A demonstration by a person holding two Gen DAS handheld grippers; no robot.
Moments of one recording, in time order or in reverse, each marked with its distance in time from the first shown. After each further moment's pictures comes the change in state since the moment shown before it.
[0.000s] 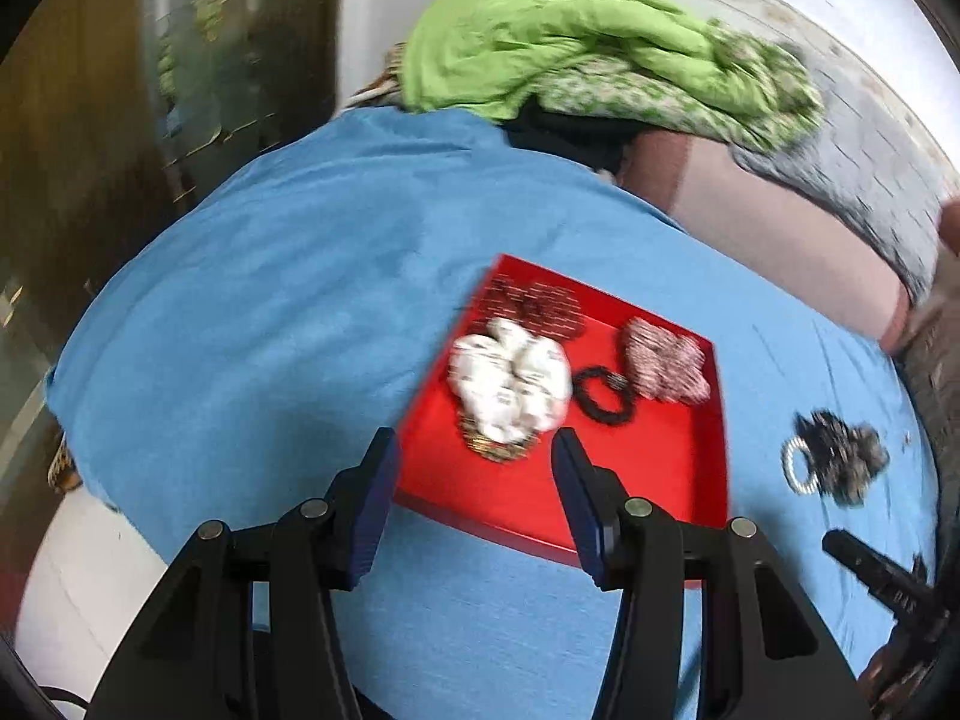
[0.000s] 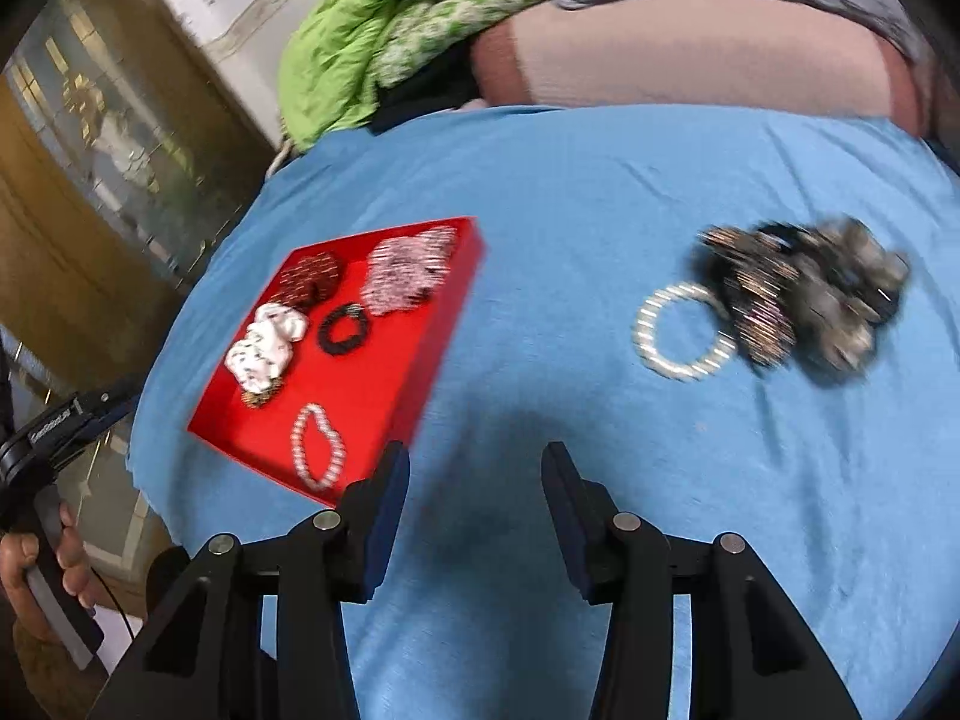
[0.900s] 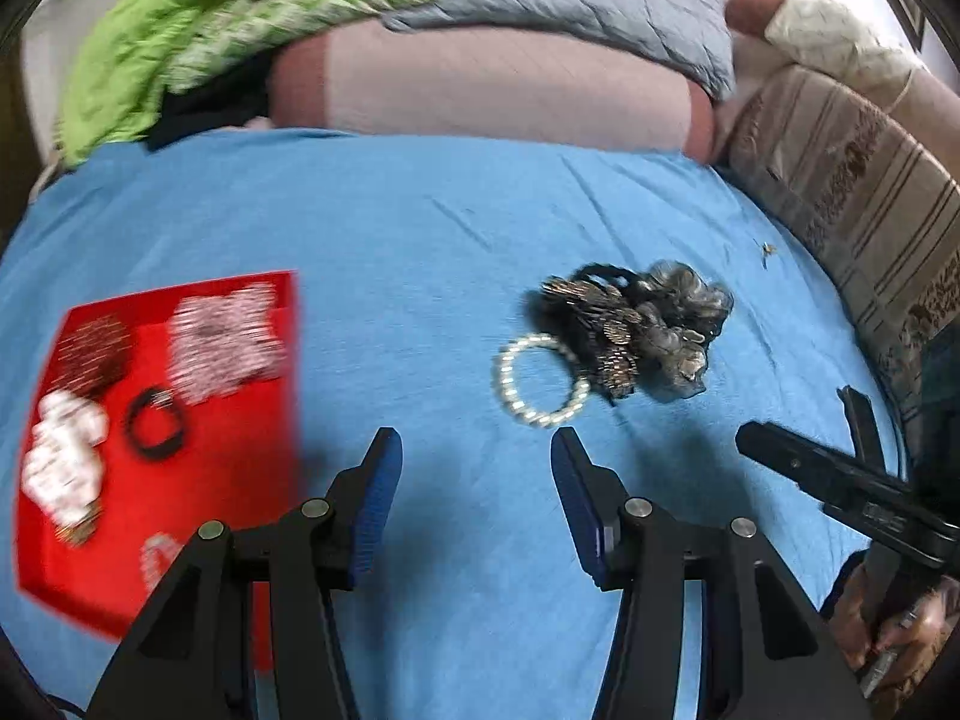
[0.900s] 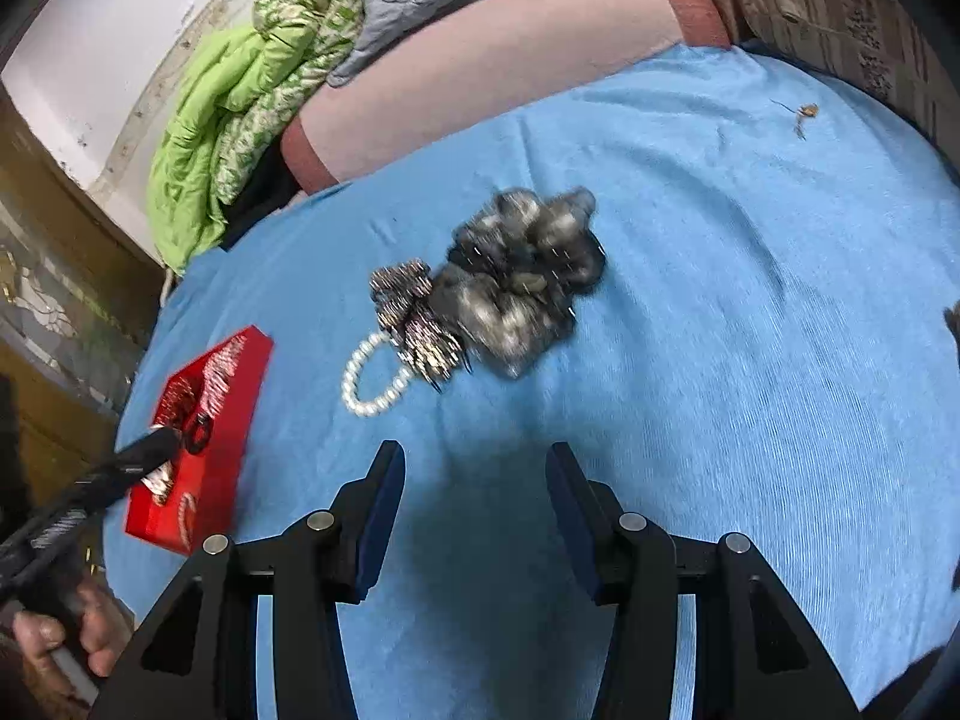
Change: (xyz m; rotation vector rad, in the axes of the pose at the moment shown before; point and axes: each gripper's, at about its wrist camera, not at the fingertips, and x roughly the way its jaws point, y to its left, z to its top) left arm 0.073 -0.248 -0.036 0.433 0.160 -0.369; right arm -0.053 -0.139 -0.001 0.231 -0.136 -0.089
